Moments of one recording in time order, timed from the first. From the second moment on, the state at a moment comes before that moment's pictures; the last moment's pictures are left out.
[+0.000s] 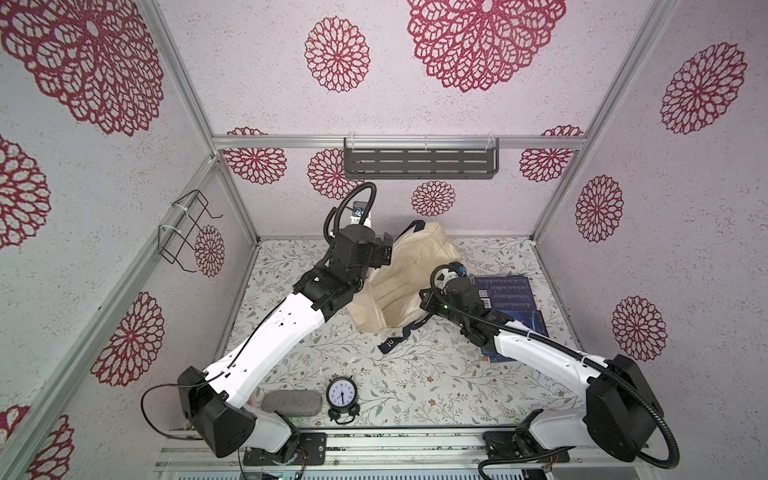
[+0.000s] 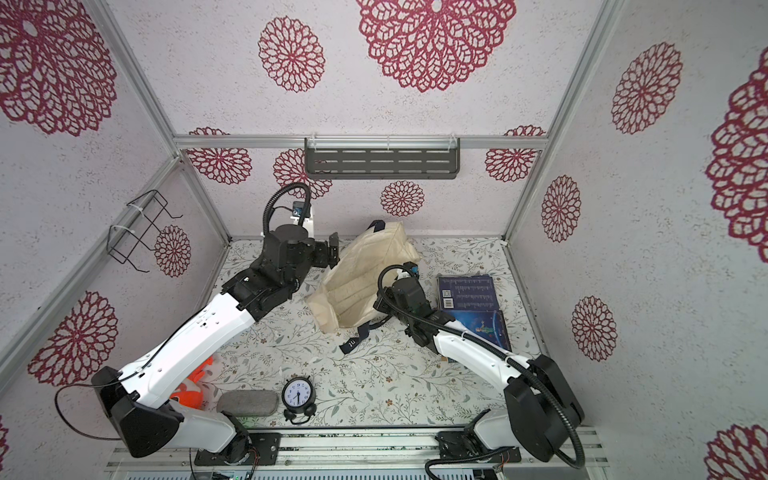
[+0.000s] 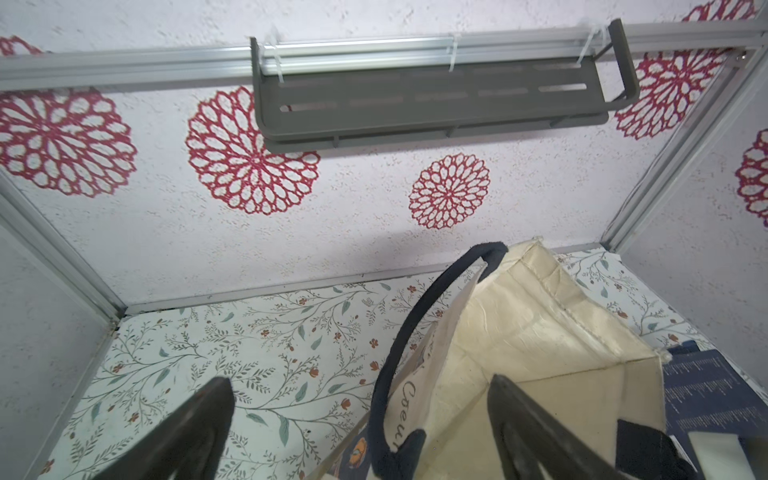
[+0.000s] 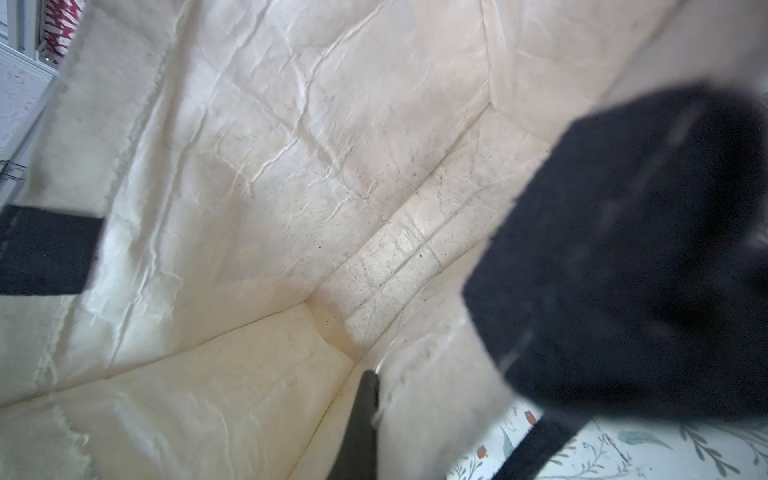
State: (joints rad) left arm -0.66 1.42 1.50 -0.37 -0.55 -0.15; right arm 0.68 1.39 0.92 -0.02 0.07 0.85
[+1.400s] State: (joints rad) left arm -0.53 1.09 1.17 -0.38 -0.57 -0.22; right arm 0.66 1.35 1.14 -0.21 0.06 0.62
